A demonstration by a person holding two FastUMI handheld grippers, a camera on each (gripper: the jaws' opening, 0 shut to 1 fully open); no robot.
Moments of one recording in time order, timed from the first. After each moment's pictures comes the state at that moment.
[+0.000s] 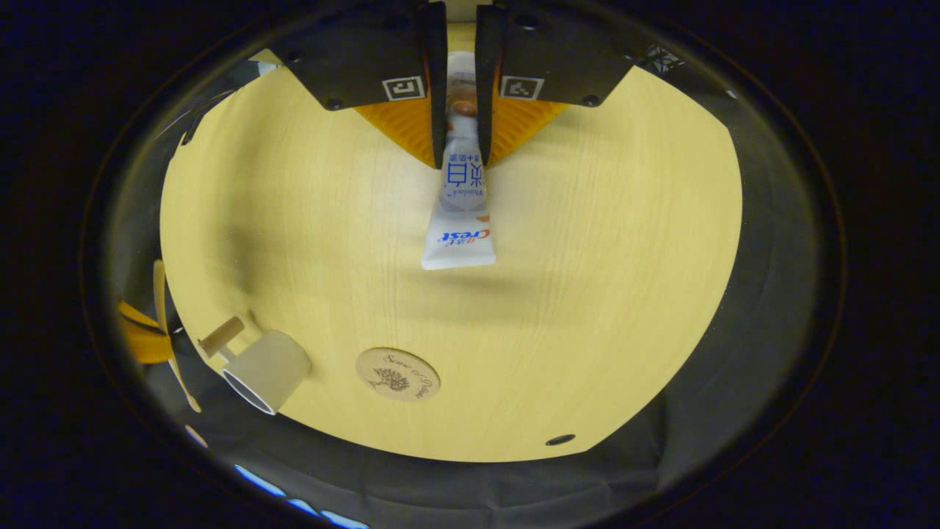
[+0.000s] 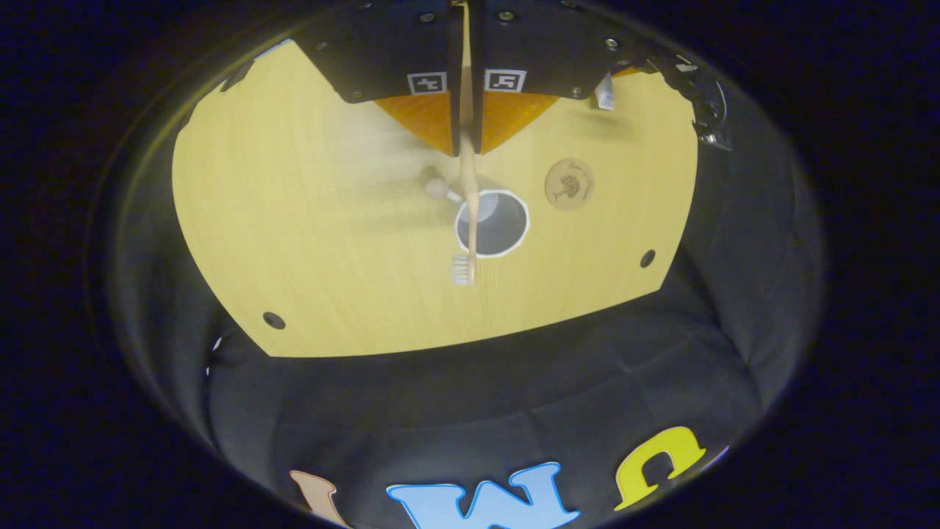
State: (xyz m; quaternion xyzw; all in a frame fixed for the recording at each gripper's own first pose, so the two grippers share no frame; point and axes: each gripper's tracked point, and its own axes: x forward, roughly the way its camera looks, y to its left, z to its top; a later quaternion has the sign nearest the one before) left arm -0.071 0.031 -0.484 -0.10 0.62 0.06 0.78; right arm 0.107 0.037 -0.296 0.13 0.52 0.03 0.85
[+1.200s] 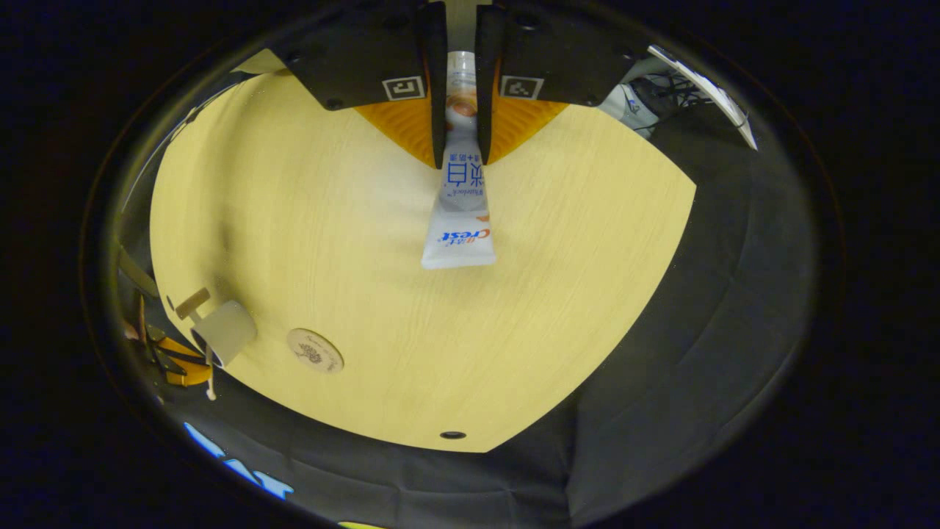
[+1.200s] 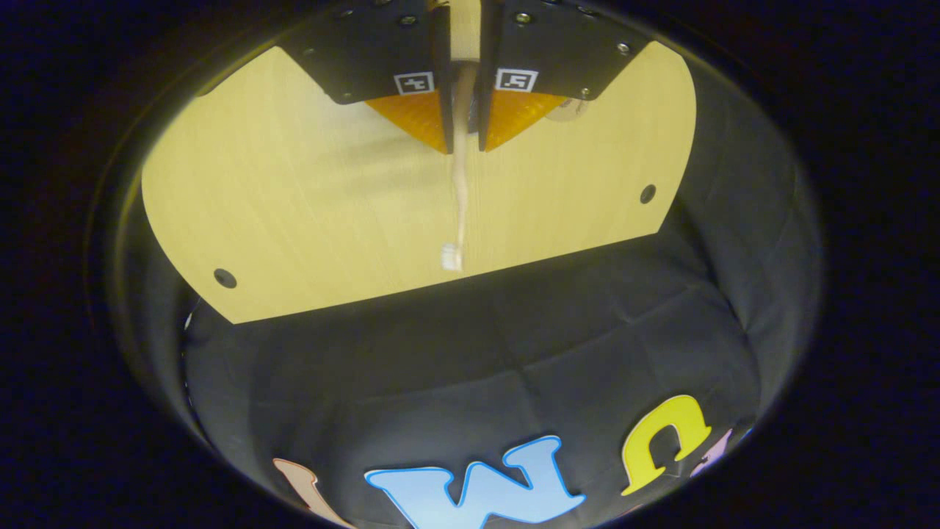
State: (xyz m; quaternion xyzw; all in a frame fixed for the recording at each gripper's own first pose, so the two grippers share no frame) left arm -0.131 0.095 -0.434 -0.13 0.59 0.17 0.78; right arm 0.212 0.062 -0.333 0.16 0.43 0.05 0.89
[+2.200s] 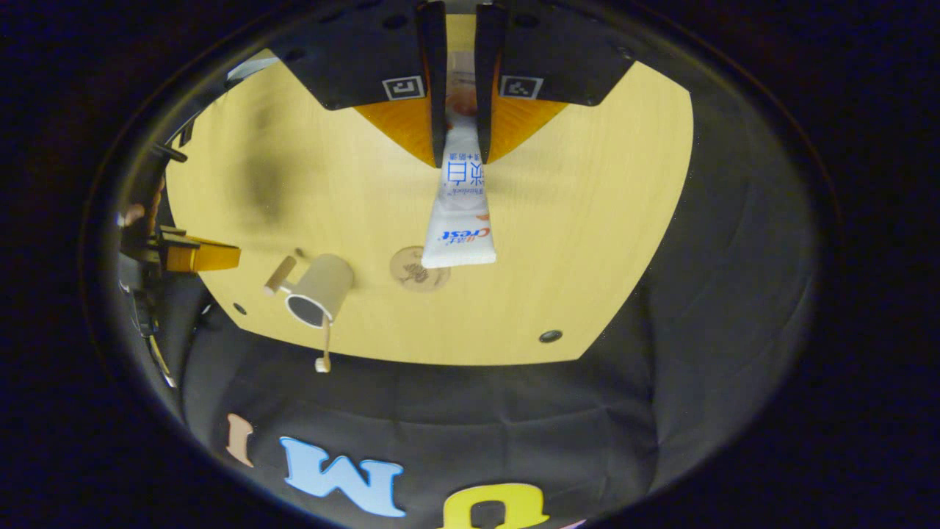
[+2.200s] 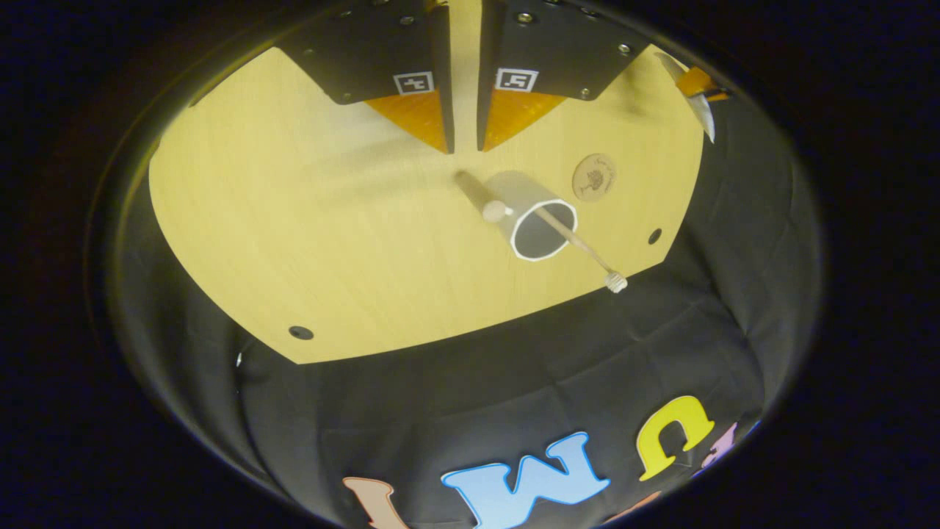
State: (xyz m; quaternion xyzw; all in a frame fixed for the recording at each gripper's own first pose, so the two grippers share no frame) left arm 0.008 0.009 -0.362 -0.04 0.46 0.02 0.89; right arm 0.052 -0.013 -0.333 0.17 0.45 0.01 0.88
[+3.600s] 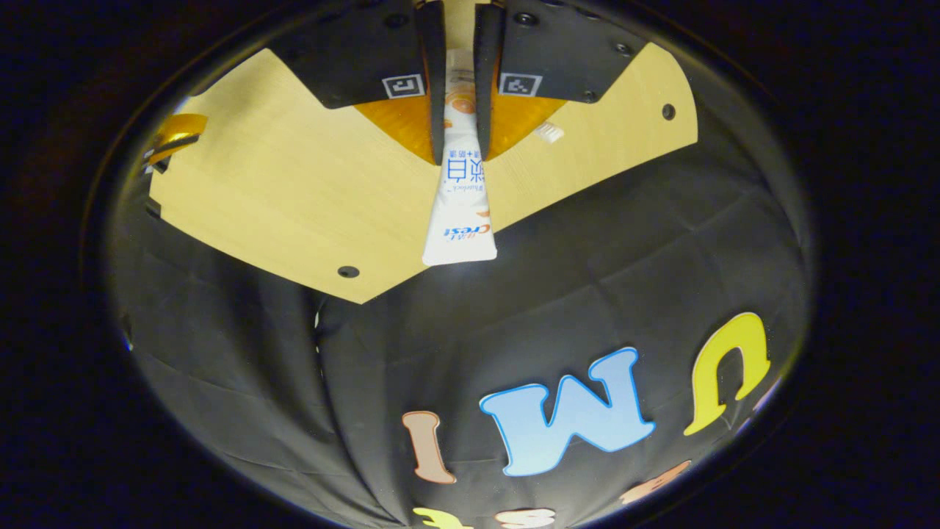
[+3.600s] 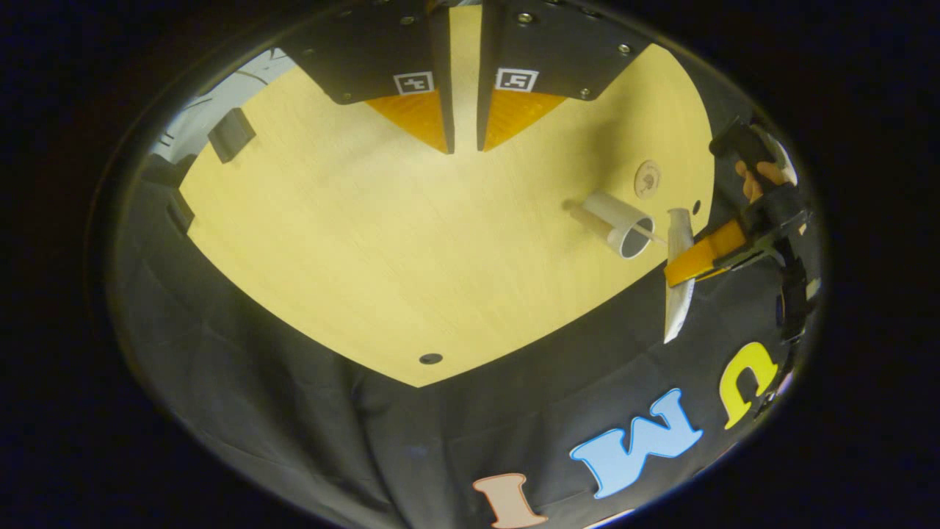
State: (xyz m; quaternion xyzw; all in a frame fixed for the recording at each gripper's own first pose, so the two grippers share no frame) left arm 0.256 -0.224 -0.323 0.14 0.29 -0.23 0.92; right arm -0.052 -0.117 -0.330 0.23 0.46 -0.13 0.84
